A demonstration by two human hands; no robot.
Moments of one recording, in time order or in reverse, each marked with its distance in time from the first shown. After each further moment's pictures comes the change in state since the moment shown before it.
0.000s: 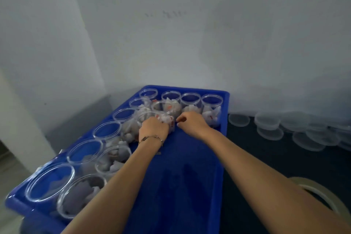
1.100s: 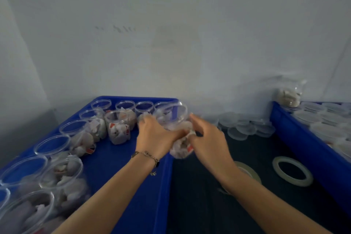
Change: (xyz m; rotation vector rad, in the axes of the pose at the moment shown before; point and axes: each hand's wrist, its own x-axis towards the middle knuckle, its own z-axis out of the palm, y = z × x) left_hand -0.134 0.080 -0.006 -0.411 -0.201 0.487; right_hand -0.190 0.005 -0.079 0.182 0.517 0.040
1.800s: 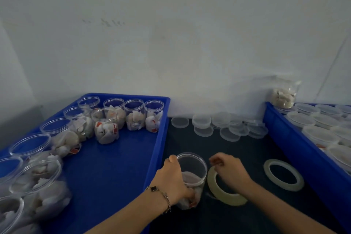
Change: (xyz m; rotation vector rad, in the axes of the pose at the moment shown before) left_hand -0.042 -0.016 0.081 0.451 -0.490 -0.151; right_hand 0.010 0.175 -0.036 -0.300 -0.221 0.272
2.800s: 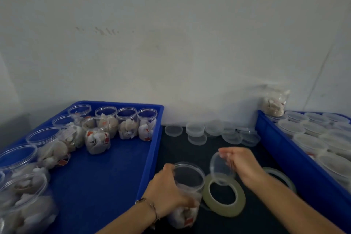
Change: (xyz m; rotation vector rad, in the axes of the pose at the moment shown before) left_hand 0.011 -0.010 -0.003 -0.295 -0.036 0.140; right_hand 0.007 -0.018 -0.056 0.660 0.190 0.259
